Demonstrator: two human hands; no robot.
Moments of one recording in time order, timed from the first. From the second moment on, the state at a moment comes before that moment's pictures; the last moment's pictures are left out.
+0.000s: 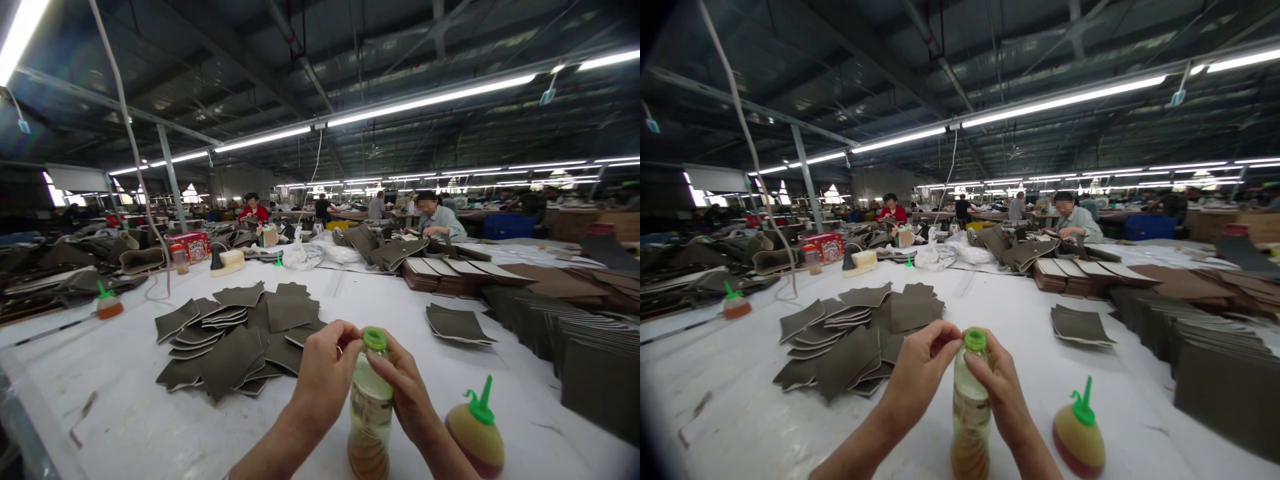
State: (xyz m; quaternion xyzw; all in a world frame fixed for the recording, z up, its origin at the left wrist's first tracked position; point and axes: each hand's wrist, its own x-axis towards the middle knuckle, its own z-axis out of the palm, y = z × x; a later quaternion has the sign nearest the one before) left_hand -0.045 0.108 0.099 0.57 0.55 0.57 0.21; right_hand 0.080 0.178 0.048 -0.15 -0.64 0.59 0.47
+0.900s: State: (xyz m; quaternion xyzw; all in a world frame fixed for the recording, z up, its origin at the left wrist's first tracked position) left_hand -0.046 0.107 0.100 0.63 0.55 0.53 0.14; right_hand 0.074 0.170 0.059 -0.19 -0.72 0.47 0.48
